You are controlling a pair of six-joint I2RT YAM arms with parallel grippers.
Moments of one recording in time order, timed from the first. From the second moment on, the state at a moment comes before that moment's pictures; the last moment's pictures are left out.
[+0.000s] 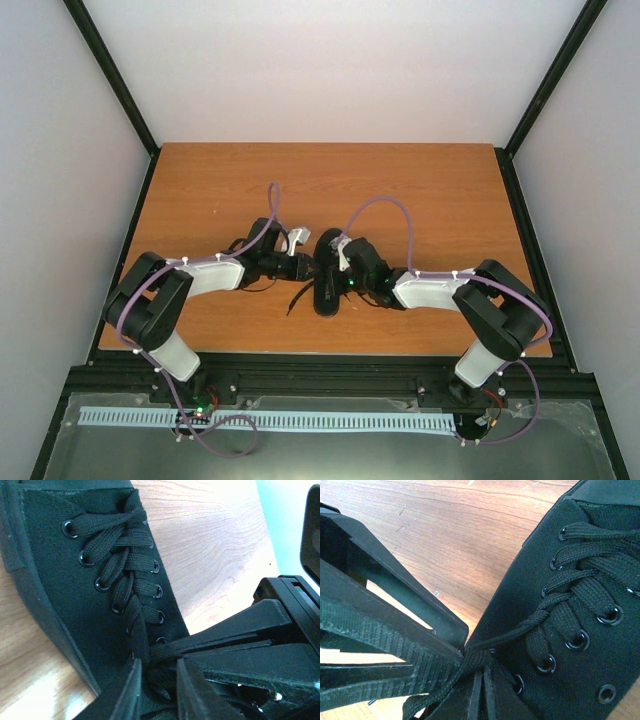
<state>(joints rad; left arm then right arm) -0.54 1.61 0.72 0.13 0.64 -0.51 0.80 1.62 0.70 0.22 -0.16 0.46</state>
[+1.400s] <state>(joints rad) -0.54 1.51 0.62 0.16 0.50 -0.53 0.80 1.46 0.63 0.15 -0.07 0.46</state>
